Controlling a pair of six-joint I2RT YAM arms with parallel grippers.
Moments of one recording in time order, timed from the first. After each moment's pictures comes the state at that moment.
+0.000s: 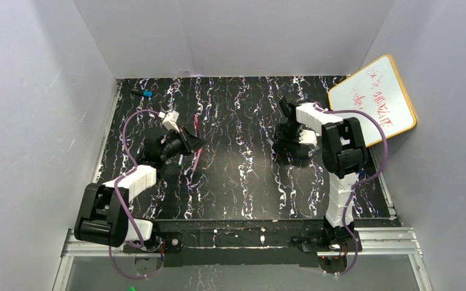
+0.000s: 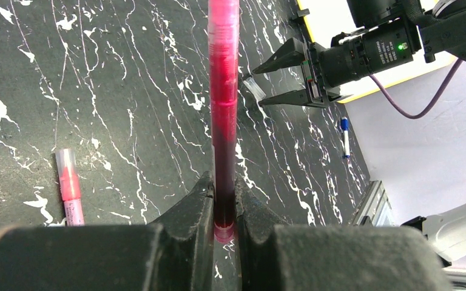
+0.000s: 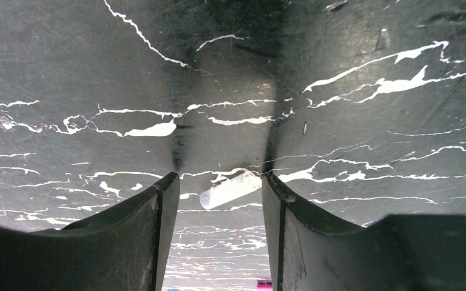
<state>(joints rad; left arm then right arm) -0.18 1.33 0.52 0.51 0.61 -0.62 0.32 2.06 1.50 -0.92 -0.04 2.07</state>
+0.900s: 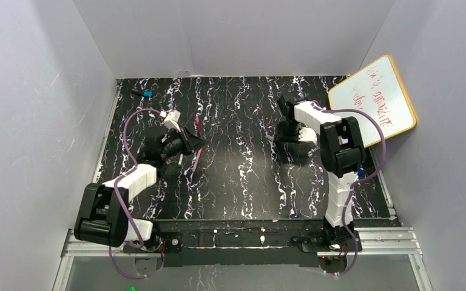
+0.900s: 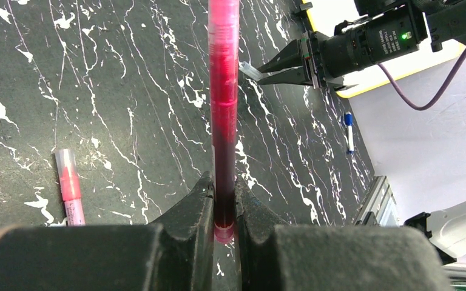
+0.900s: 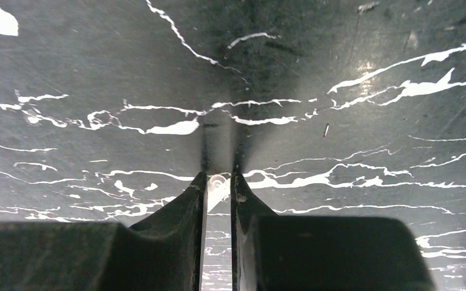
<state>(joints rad) -0.19 1.33 0.54 0.47 0.61 -0.60 0.33 2.08 1.53 -0.93 0.00 2.07</state>
